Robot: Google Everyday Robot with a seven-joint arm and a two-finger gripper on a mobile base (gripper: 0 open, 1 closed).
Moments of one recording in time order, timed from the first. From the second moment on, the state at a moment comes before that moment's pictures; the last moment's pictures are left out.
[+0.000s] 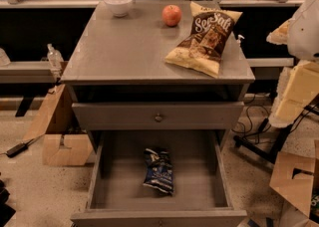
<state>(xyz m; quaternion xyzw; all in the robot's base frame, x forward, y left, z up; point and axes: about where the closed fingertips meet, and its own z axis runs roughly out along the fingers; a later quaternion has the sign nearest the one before) 0.438 -0.217 0.977 -0.60 0.78 -0.03 0.16</state>
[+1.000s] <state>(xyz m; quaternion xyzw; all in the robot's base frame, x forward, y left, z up) 0.429 -0.190 0.871 -0.62 0.75 0.04 0.21</state>
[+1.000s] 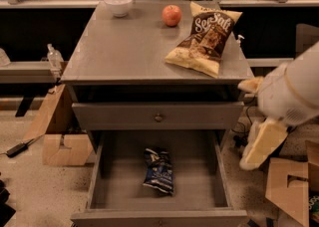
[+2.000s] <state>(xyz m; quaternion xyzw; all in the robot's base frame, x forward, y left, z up) 0.467 -0.170 0.749 -0.59 0.75 0.07 0.30</state>
